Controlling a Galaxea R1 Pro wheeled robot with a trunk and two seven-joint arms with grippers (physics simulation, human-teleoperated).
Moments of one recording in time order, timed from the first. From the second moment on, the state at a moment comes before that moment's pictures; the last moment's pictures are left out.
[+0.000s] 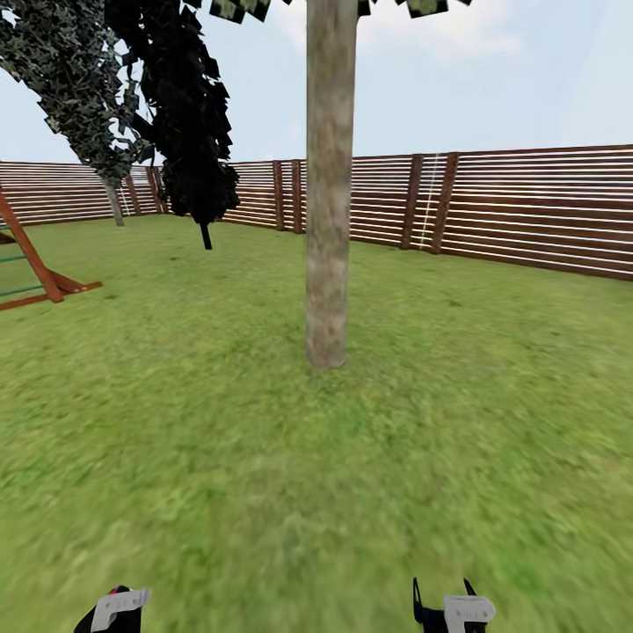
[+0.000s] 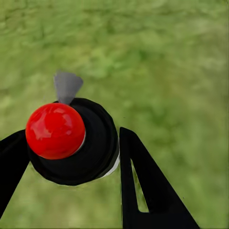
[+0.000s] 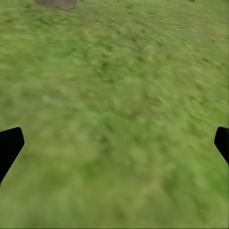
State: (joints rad) left arm -0.38 0.22 -0.36 -0.07 0.53 -0.60 -0.05; right arm -0.37 0.02 0.26 -0.03 0.03 -0.89 -0.40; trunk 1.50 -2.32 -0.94
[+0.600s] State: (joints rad) left arm -0.38 0.22 -0.36 -0.07 0.53 -0.60 -0.05; right arm -0.37 0.02 0.26 -0.03 0.03 -0.90 -0.40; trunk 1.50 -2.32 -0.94
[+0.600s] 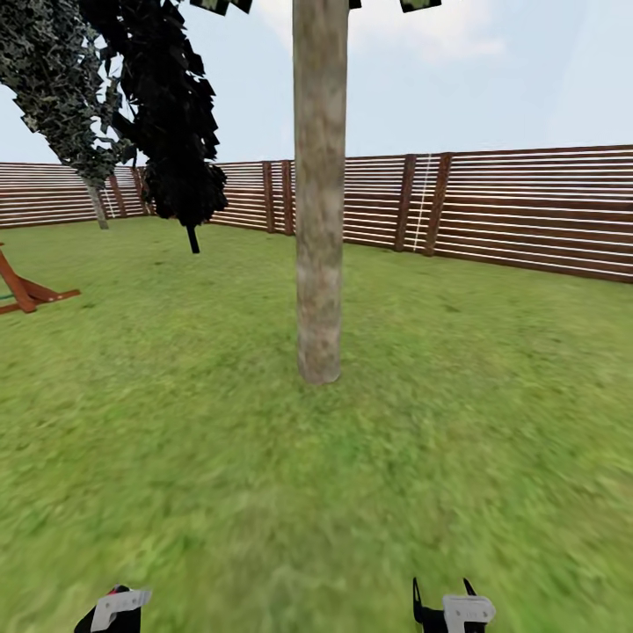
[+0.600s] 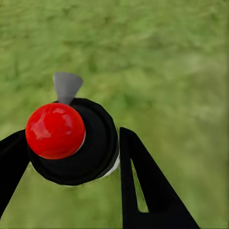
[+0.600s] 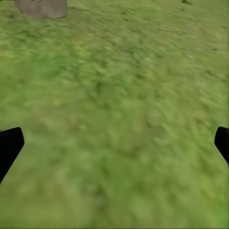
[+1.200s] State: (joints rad) left arm -0.38 0.22 -0.36 -0.07 0.53 -0.60 -0.05; right arm -0.37 0.03 0.26 -0.03 0.03 -0.90 -0.40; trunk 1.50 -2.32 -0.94
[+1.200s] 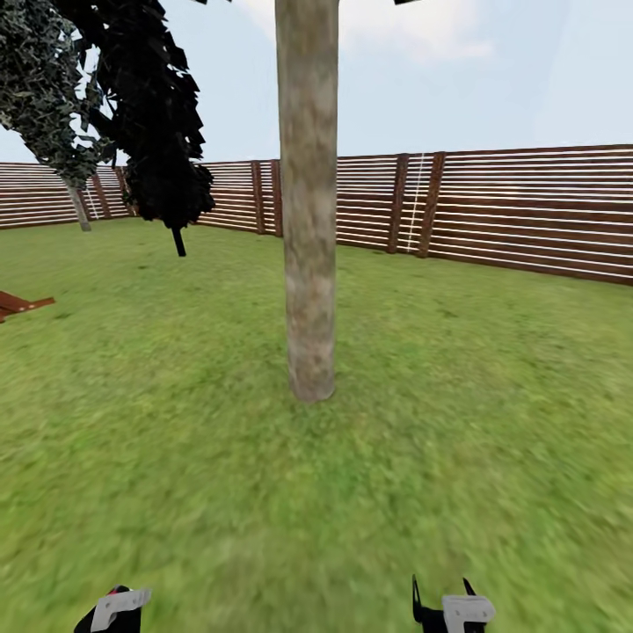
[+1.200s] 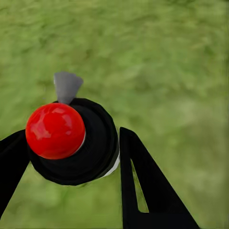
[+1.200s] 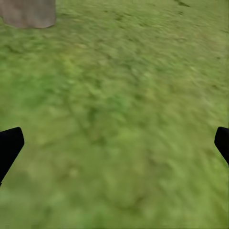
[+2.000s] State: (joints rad) left arm -0.38 0.22 -0.36 -0.07 0.53 -0.60 -0.05; right arm -0.37 0.03 0.26 -0.03 0.03 -0.90 -0.40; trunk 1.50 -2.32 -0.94
